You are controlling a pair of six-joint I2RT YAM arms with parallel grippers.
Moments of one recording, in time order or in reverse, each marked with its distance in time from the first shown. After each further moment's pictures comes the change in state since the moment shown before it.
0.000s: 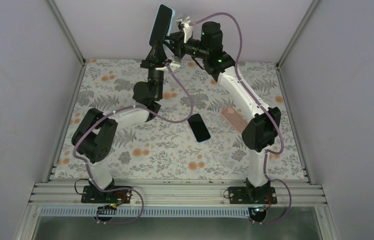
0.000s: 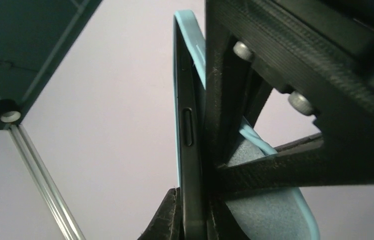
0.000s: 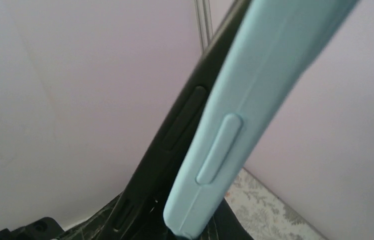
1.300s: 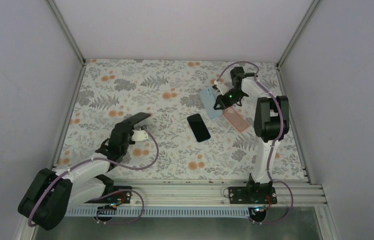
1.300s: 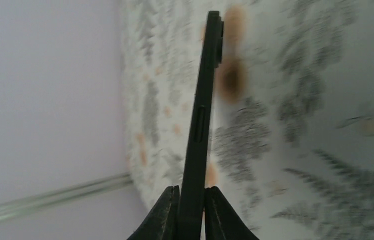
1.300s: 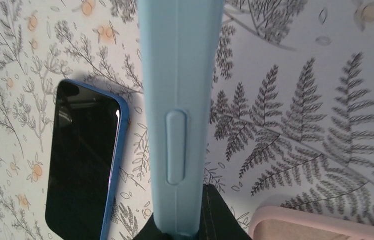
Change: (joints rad) left arm 0.138 -0.789 -0.961 -1.040 0.013 0.093; right arm -0.385 0.068 -0.458 -0.869 0.127 -0.587
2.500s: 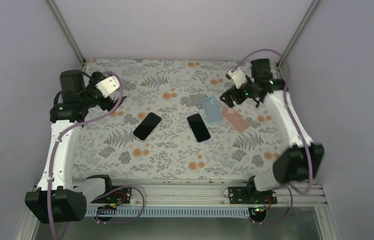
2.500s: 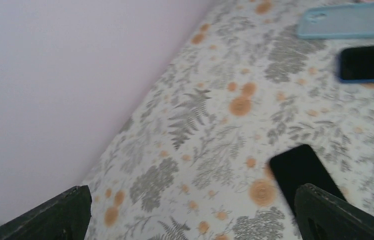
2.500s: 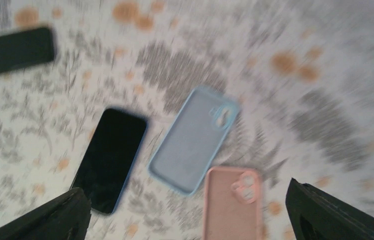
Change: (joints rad) left arm 0.488 0.059 0.950 -1.022 0.915 -0.418; right arm 0.006 -0.517 -0.150 0.032 0.132 -0.042
